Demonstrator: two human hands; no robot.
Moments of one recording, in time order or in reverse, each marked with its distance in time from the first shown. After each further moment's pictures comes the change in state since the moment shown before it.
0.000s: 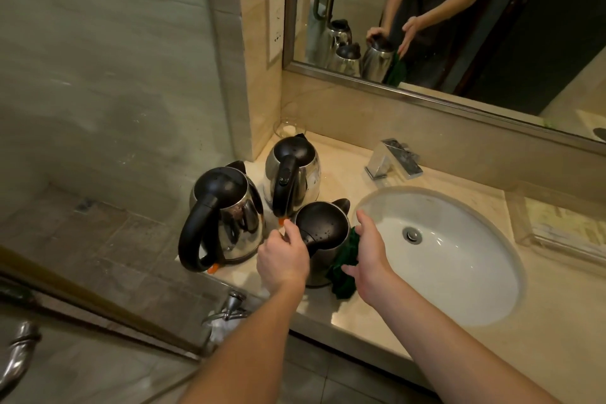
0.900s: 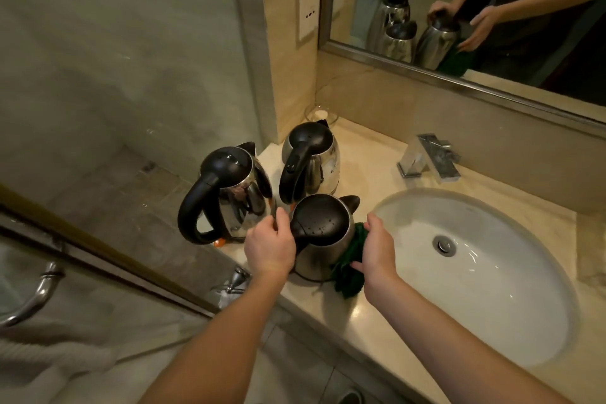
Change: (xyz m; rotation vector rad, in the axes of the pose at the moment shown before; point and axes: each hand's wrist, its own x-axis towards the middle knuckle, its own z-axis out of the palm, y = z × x) left_hand -0.001 0.003 0.006 0.011 0.134 0.005; right_hand 0.061 0.000 -0.028 -0.187 -0.076 -0.035
